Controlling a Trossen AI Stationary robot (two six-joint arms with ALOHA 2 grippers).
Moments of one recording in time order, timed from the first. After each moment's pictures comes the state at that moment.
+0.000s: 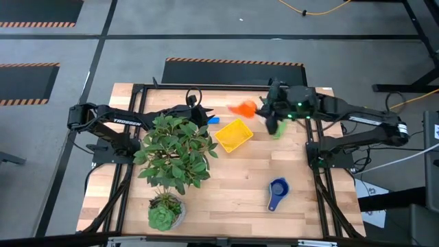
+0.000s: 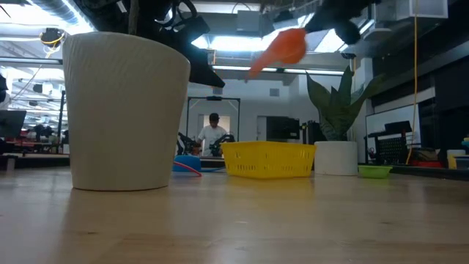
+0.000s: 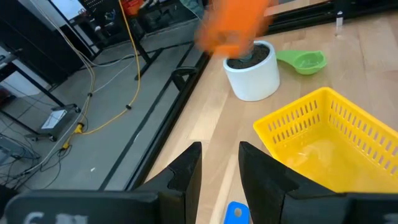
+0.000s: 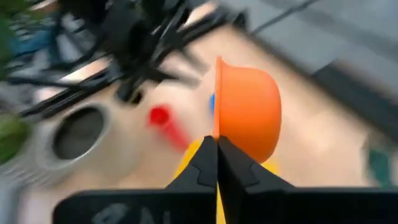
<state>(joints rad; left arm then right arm) 0.17 1.39 0.74 0.32 -0.37 0.29 -0.21 1.04 1.07 -0.56 0.00 0.39</state>
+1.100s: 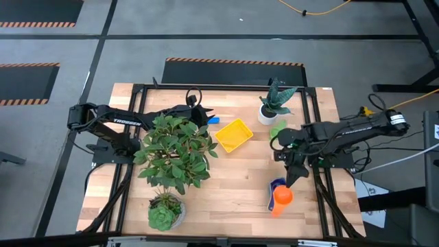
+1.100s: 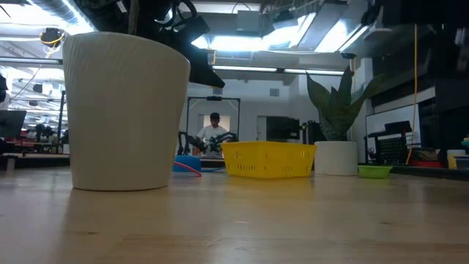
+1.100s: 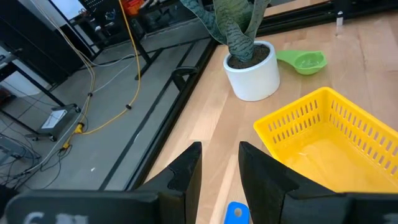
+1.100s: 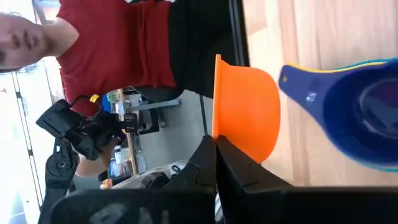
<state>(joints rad) 0.17 1.39 0.74 0.32 -0.37 0.29 0.14 1.01 0.67 -0.53 -0.95 0.78</state>
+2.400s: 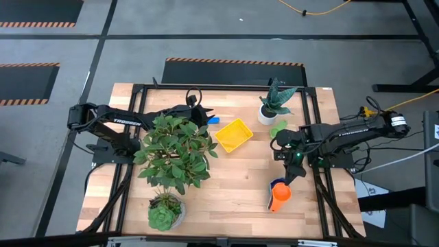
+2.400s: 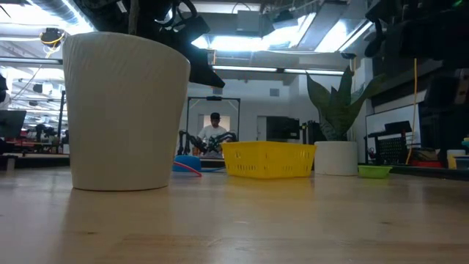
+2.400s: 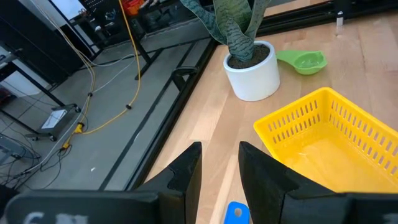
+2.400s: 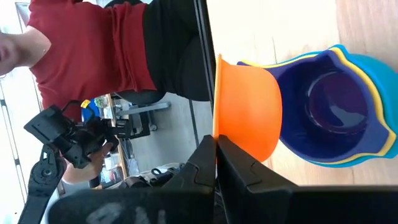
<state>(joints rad) 0.17 1.39 0.74 0.32 -0.37 0.29 0.08 1.01 0.55 -0.50 -0.93 0.69</state>
